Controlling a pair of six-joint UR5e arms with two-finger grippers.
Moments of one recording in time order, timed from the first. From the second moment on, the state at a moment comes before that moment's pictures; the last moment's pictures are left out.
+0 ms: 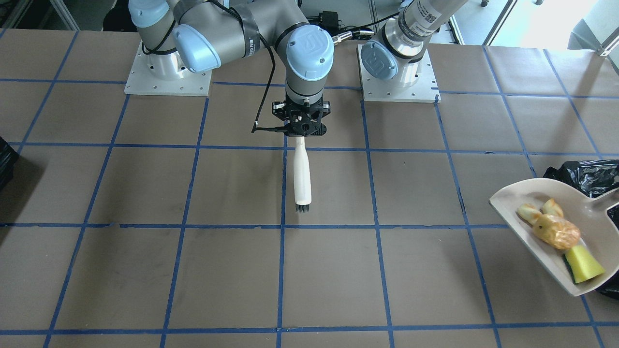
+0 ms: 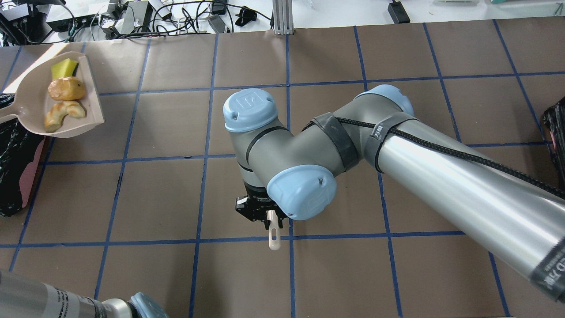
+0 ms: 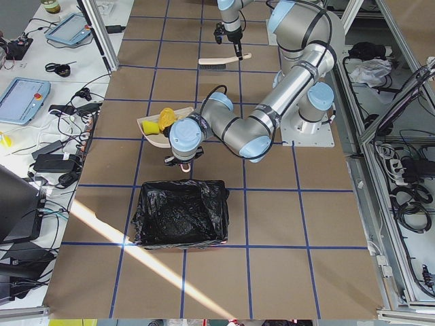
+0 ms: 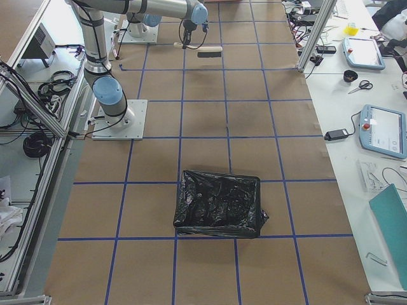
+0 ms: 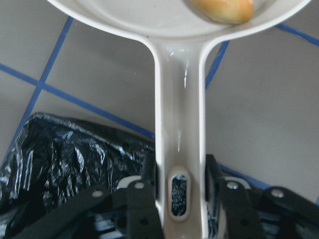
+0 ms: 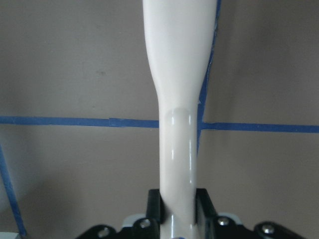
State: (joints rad) left arm -0.69 -1.97 -1.34 -1.49 1.30 2.03; right arm 2.12 -1.33 1.77 -1.74 -1.44 0.49
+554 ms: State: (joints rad) left arm -0.54 -2.03 -1.16 -1.54 1.40 2.01; right arm 2.10 -1.36 1.89 -1.79 -1.44 0.47
